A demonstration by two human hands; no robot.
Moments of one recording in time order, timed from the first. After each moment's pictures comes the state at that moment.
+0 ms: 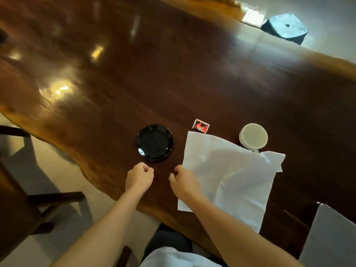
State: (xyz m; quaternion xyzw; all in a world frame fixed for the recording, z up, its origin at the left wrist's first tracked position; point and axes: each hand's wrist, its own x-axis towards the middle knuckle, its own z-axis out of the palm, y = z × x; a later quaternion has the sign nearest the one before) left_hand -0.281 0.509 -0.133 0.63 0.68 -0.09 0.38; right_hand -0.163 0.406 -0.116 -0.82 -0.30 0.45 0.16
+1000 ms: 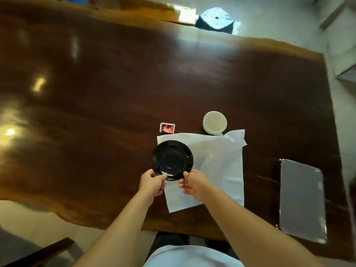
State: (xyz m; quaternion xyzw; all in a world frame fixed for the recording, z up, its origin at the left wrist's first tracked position) left_hand -0.211 0.469 -0.104 0.51 0.58 -0.10 0.63; right_hand -0.114 0.357 -0.101 -0.72 0.20 0.52 0.41
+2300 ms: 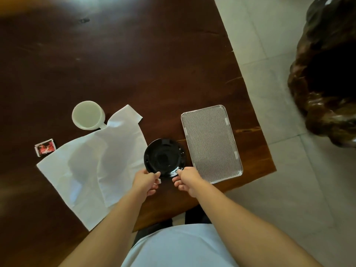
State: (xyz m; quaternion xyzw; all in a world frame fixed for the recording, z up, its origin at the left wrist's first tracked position) left_hand -0.052 0.197 -0.155 0.64 0.50 -0.33 0.47; right_hand -0.024 0.051 -0.164 -0.61 0.41 0.47 0.49
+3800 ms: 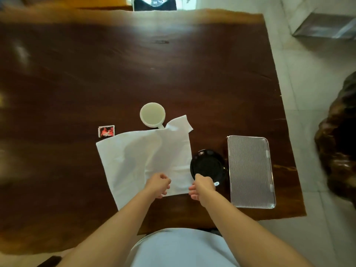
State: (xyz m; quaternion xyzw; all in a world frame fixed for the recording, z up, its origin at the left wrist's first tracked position) left_hand -0.094 0.305 -0.128 0.67 0.44 -0.33 0.50; right_hand -0.038 0.164 -0.114 -0.70 0.43 0.41 0.39
